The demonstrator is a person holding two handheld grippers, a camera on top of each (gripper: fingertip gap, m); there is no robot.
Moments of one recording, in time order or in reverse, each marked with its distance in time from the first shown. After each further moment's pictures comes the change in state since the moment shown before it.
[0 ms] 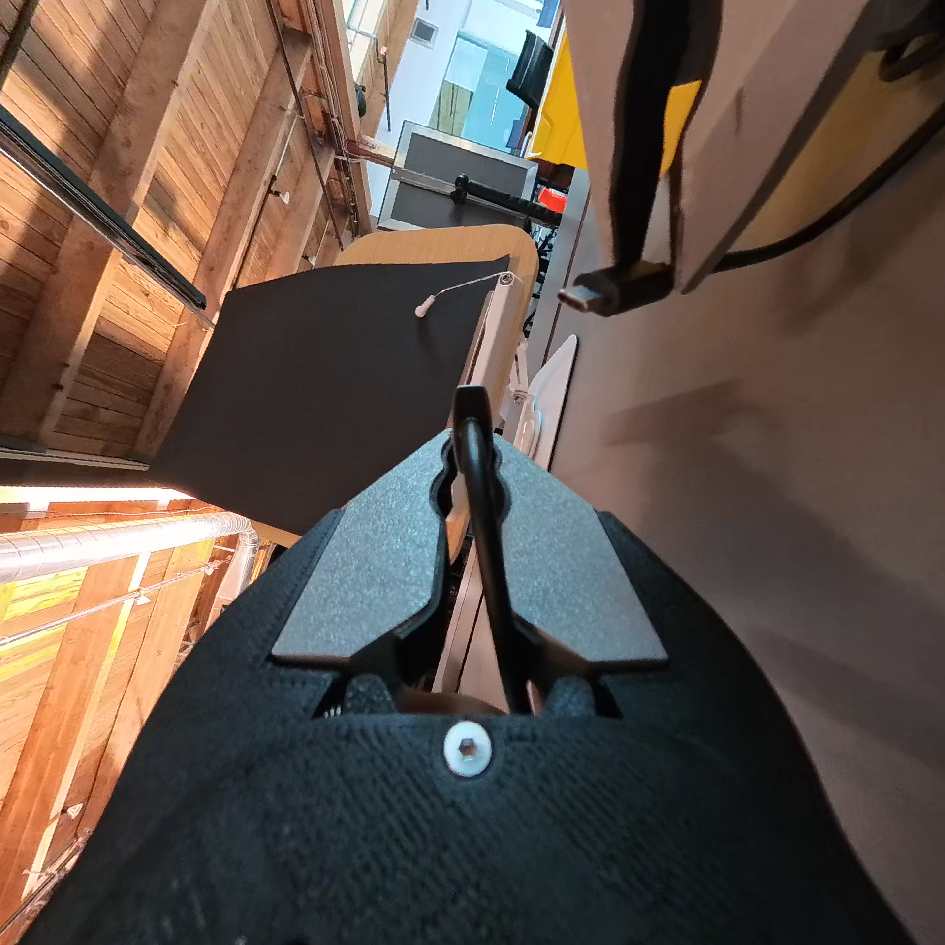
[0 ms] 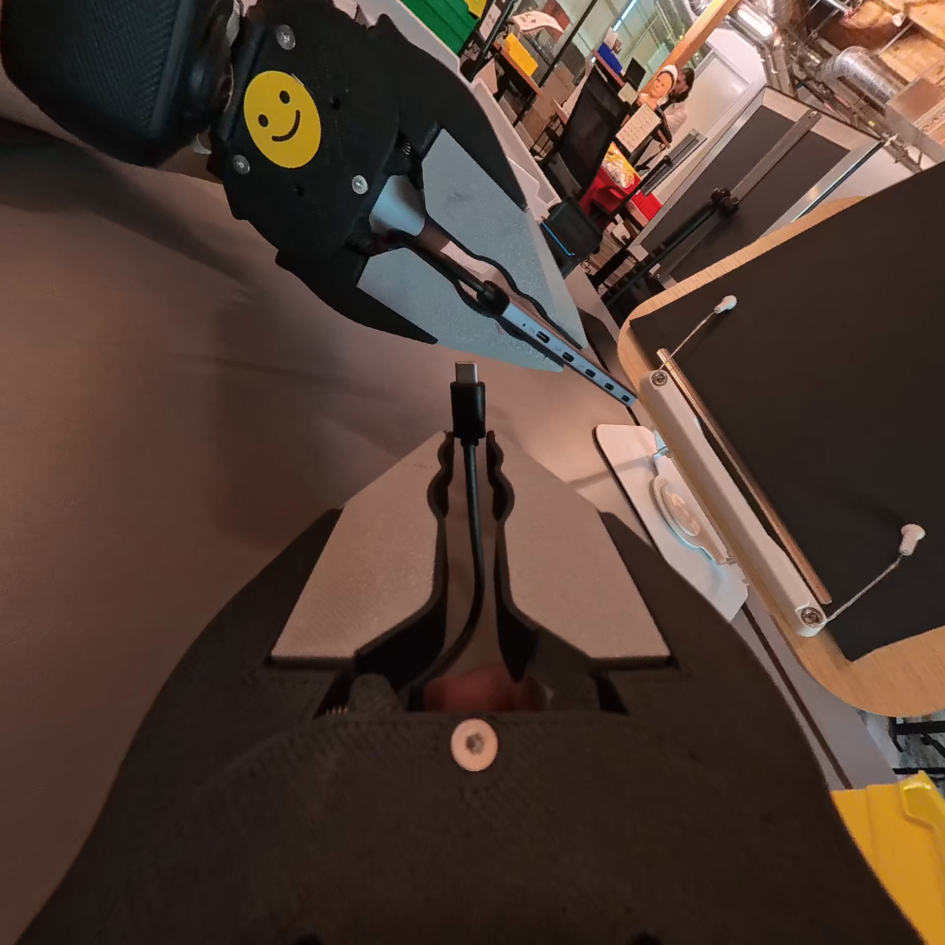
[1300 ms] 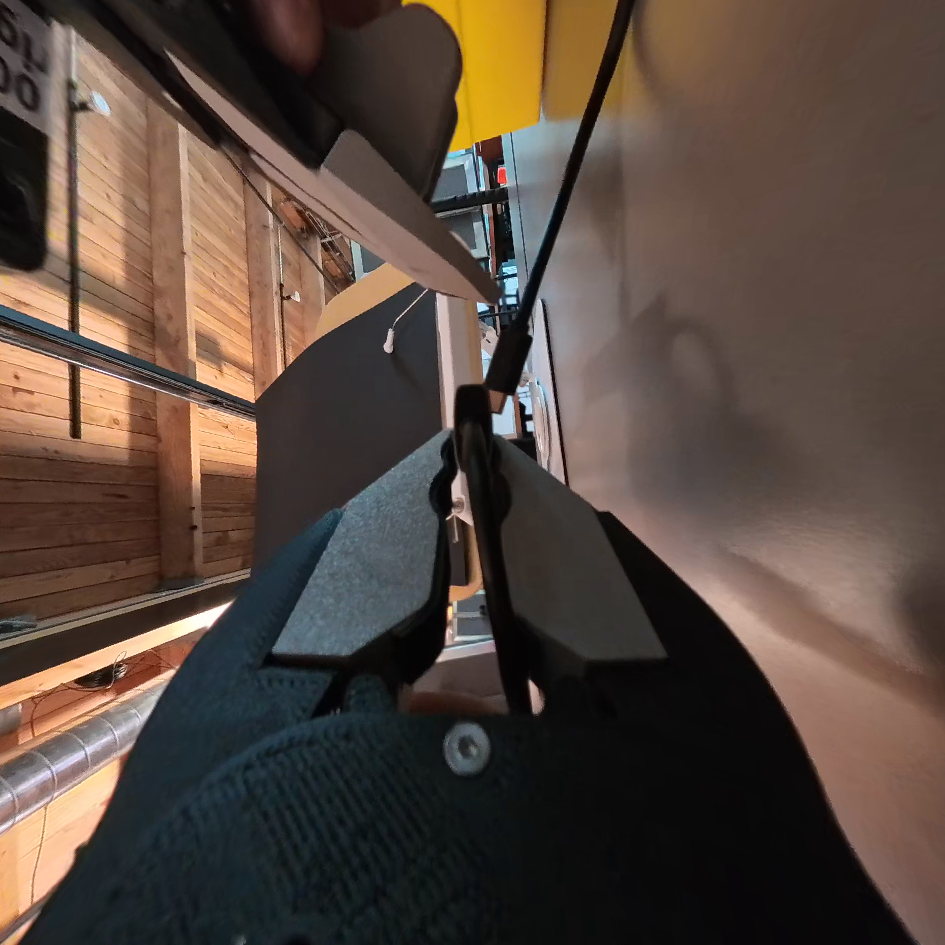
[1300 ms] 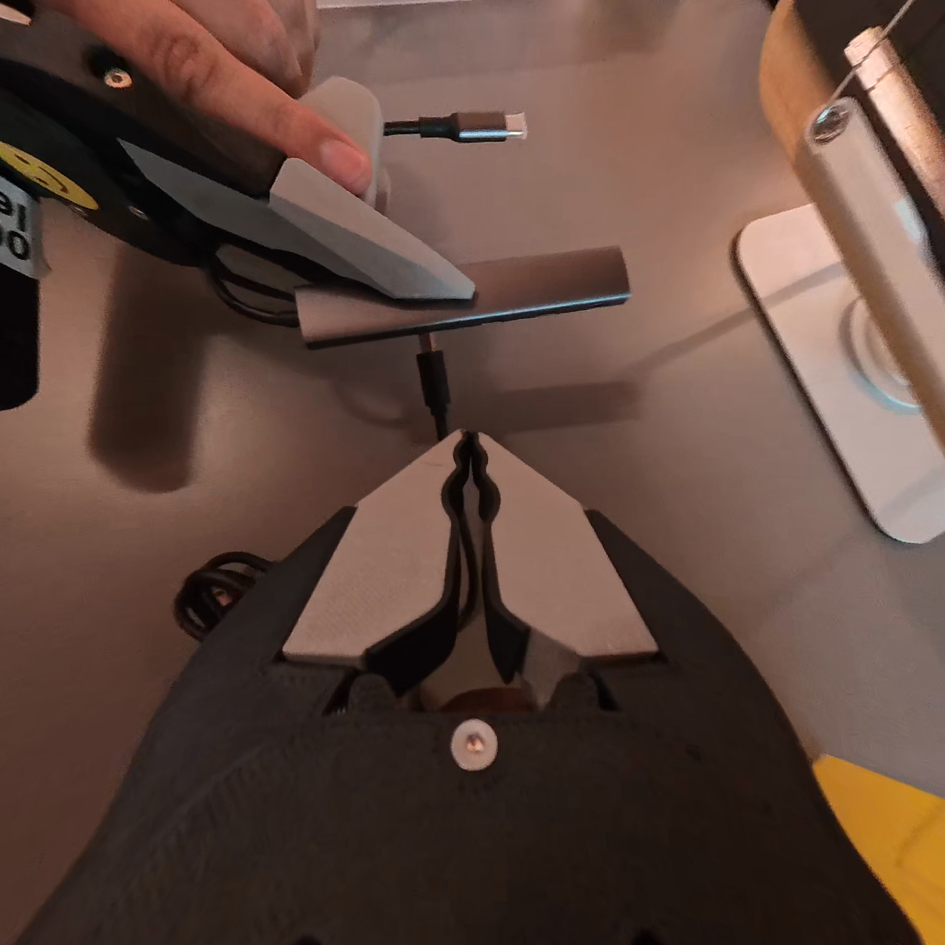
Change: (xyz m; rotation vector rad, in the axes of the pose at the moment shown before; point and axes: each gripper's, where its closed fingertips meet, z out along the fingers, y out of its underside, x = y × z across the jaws) left arm 0.034 0.006 -0.005 0.011 0.039 0.437; right arm 0.022 0.045 0.025 -0.419 -0.328 0.347
